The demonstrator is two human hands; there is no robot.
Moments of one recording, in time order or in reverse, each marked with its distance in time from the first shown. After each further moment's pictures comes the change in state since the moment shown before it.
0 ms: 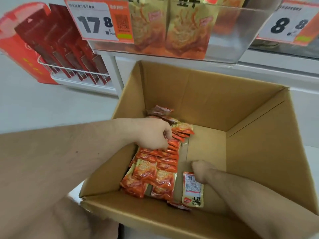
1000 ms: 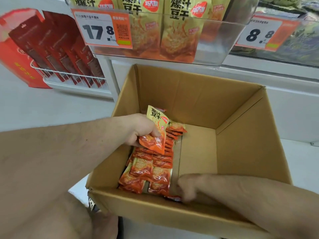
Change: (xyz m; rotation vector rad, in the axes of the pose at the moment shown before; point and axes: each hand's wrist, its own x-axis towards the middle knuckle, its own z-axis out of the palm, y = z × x) left_hand 0.016 -0.022 0.018 -1.013 0.102 -0.285; right_hand -0.074 -0.054 -0.013 -0.018 -0.318 -0.258
